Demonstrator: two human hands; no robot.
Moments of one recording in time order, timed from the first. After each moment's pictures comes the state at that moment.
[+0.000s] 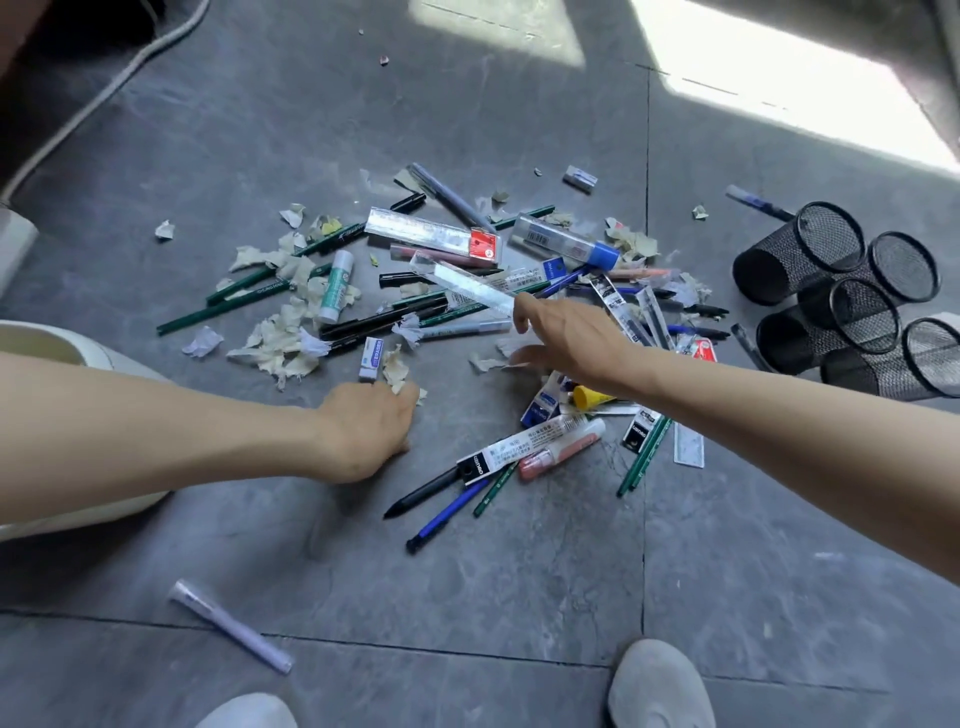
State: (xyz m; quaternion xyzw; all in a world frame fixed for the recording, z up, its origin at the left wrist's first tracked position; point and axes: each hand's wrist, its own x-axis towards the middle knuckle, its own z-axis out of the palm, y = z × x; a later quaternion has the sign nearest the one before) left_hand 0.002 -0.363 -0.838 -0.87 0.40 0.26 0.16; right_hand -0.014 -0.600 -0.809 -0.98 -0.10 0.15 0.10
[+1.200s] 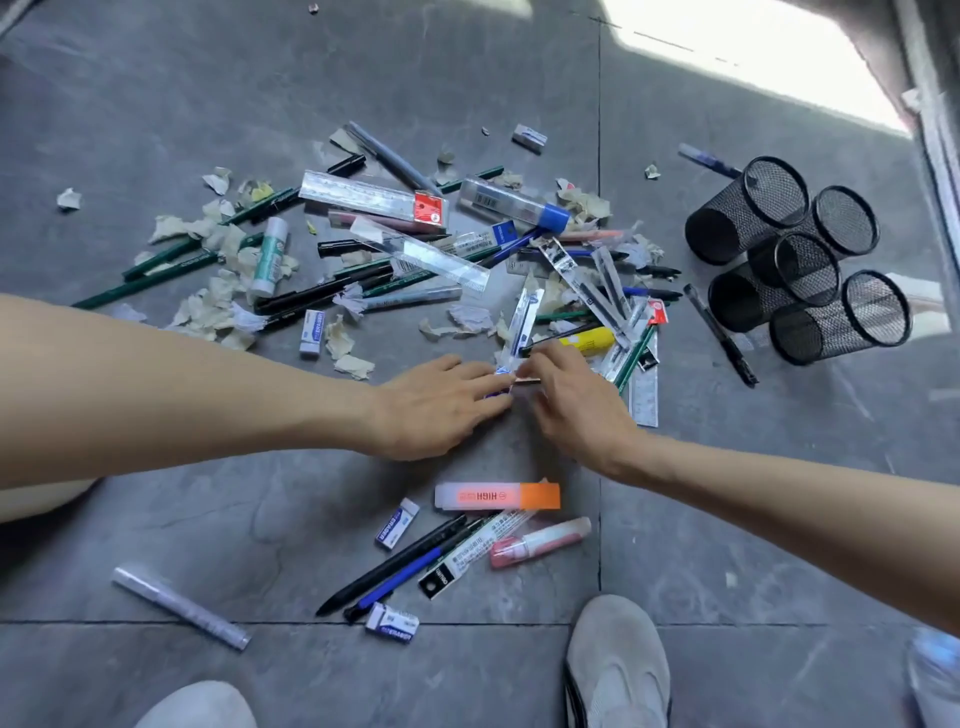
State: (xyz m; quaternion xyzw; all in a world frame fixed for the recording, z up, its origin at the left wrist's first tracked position) left_hand -0.023 -0.436 -0.866 -0.72 0.68 0.11 -0.04; right_hand -0.124 -0.606 -0.831 -0.98 0.05 0.11 0.17
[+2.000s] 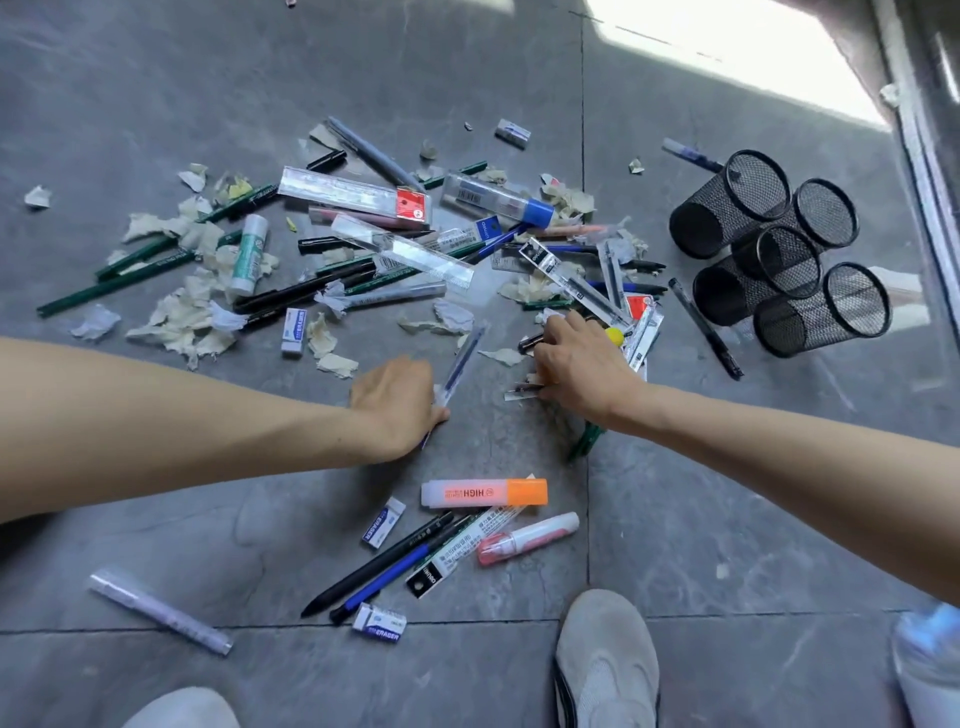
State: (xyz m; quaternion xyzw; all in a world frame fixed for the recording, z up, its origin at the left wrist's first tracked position) left_hand -0.036 -0.437 -0.854 -0.91 0.29 0.29 -0.09; right_hand -0.100 -0.646 -0.829 -0.98 -0.04 0.19 -0.04
